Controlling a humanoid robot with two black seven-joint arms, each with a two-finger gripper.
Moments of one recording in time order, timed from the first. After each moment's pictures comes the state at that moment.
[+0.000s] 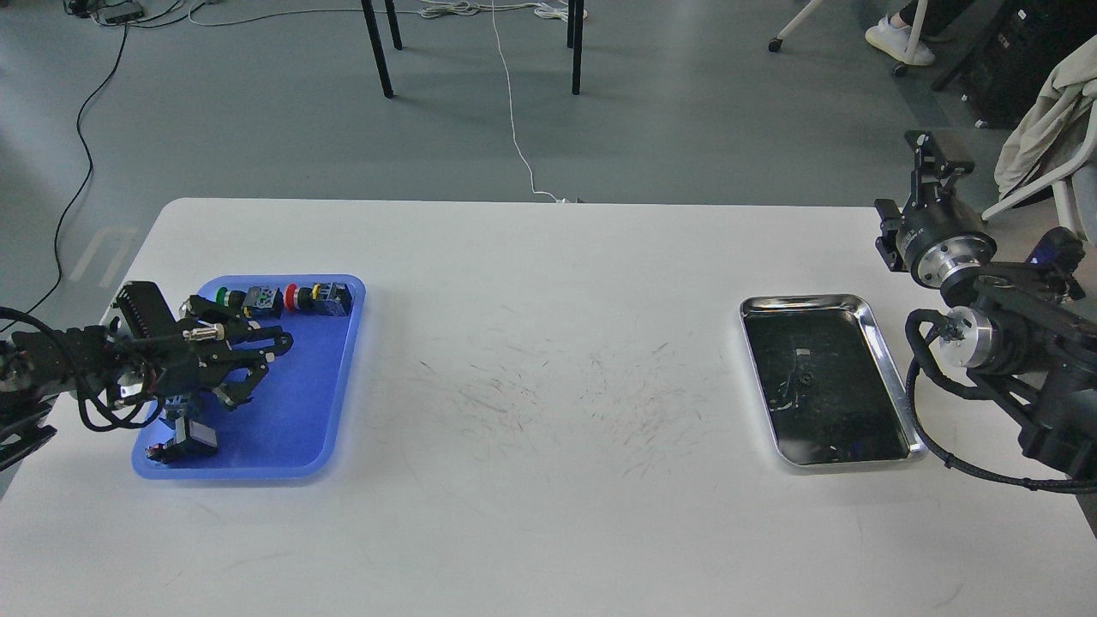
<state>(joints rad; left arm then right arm) -0.87 0.69 0.15 -0.68 2.05 0.45 -0.49 0.82 -0.51 0.37 0.80 -0.07 -0.18 0.37</state>
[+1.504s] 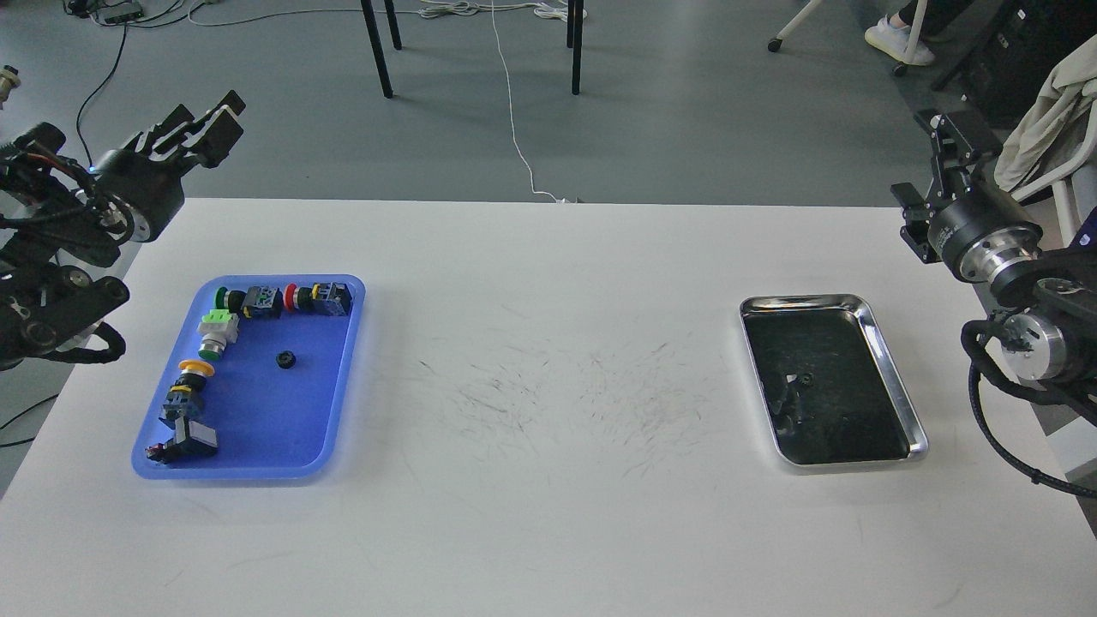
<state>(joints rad) -0.98 0.60 -0.11 -0.66 0.81 0.30 -0.49 0.82 -0.76 0.31 1.10 -0.20 -0.16 0.37</state>
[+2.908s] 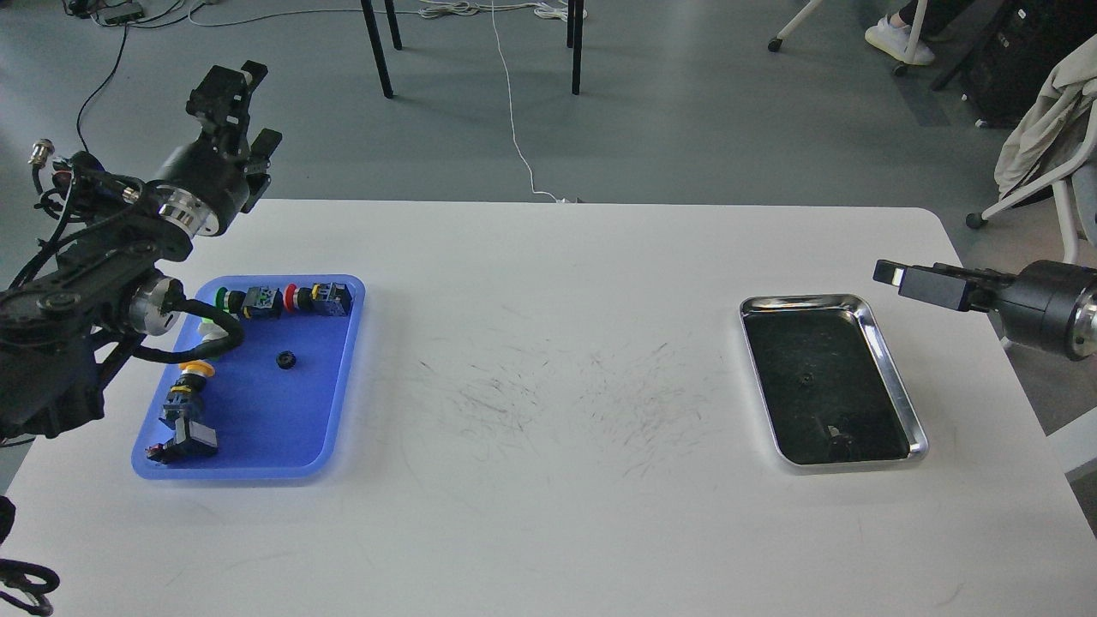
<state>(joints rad) -0.88 0.47 -0.43 -0.66 0.35 -0.08 -0.49 0.84 -1.10 0.22 1.30 -1.32 0.16 0.36</state>
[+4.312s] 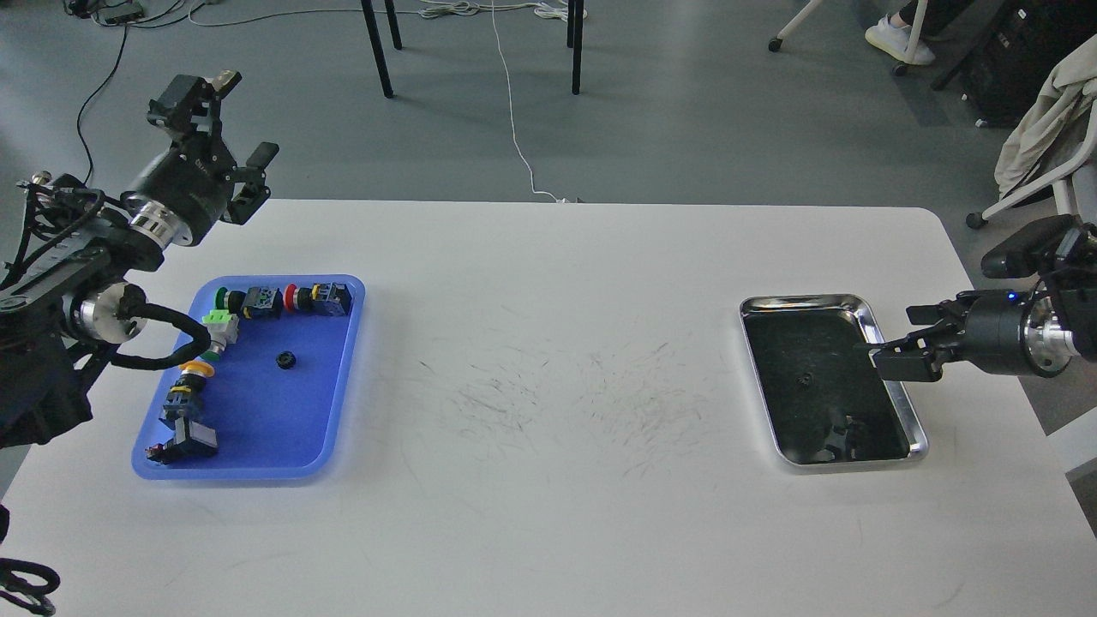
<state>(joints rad) -0.86 0.47 -0.46 -0.54 0.18 -0.39 -0.49 0.94 -0.96 0.12 1.18 -1.86 0.30 0.44</state>
